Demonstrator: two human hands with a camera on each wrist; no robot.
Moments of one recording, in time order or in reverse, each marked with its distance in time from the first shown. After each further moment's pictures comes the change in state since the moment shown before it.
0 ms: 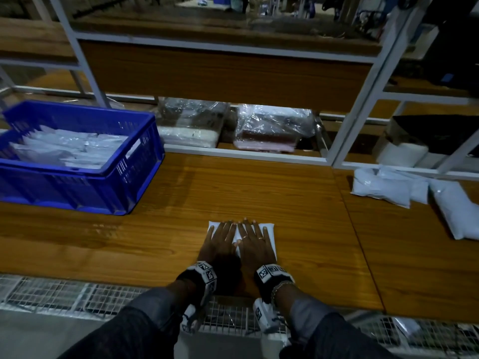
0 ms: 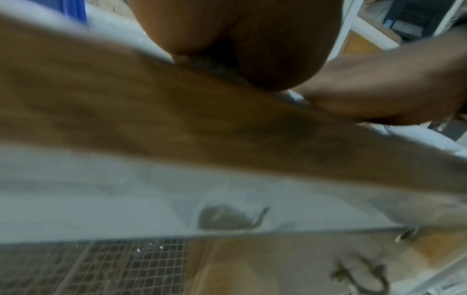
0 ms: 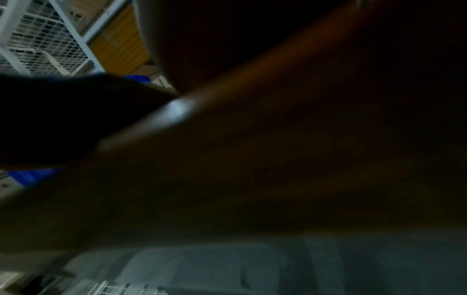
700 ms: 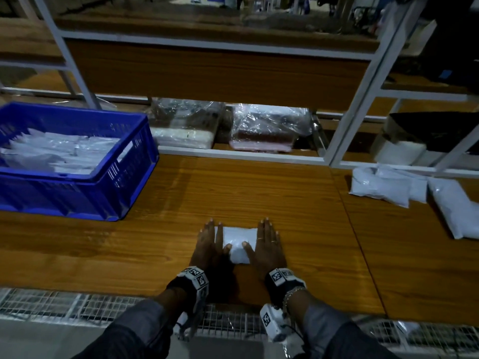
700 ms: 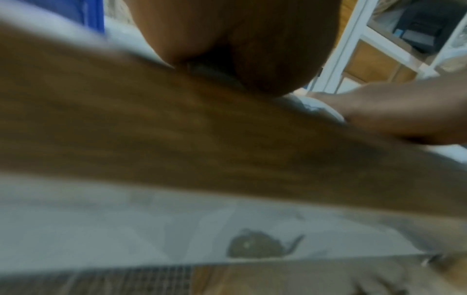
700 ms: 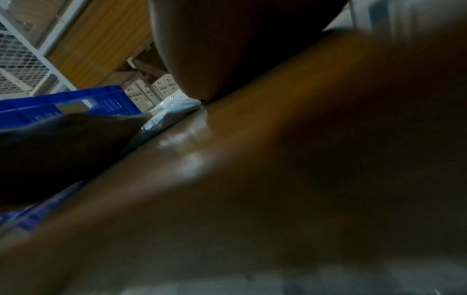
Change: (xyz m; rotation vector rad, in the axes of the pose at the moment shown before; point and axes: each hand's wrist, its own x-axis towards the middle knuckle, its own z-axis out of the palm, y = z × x) left_hand 0.006 -0.017 0.011 -0.222 0.229 -0.130; right_hand -0.001 0.035 0.003 0.216 0.111 0.188
